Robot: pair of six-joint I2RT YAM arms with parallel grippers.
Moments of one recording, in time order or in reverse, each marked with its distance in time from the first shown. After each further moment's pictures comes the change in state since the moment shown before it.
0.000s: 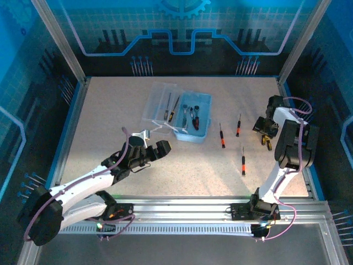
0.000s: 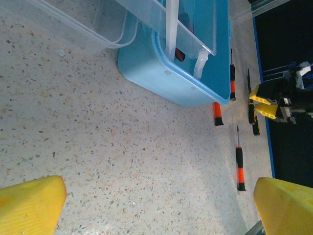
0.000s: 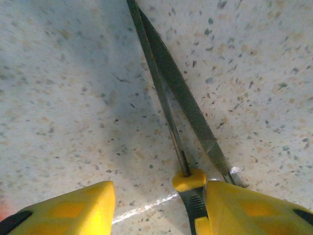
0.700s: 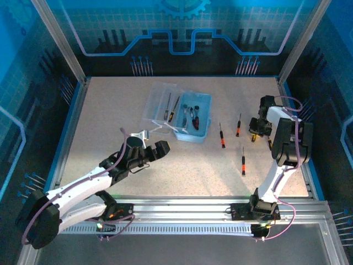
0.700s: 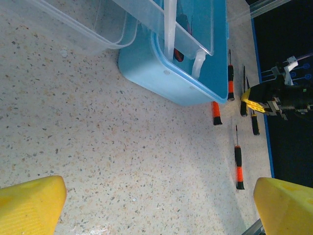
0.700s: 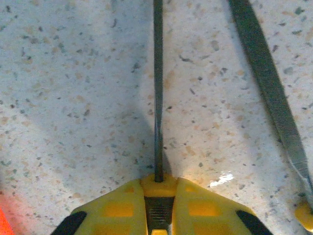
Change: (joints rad) left arm 0.000 -0.043 0.000 -0.034 -0.005 0.000; right arm 0.078 0.027 0.004 0.001 0.011 -0.030
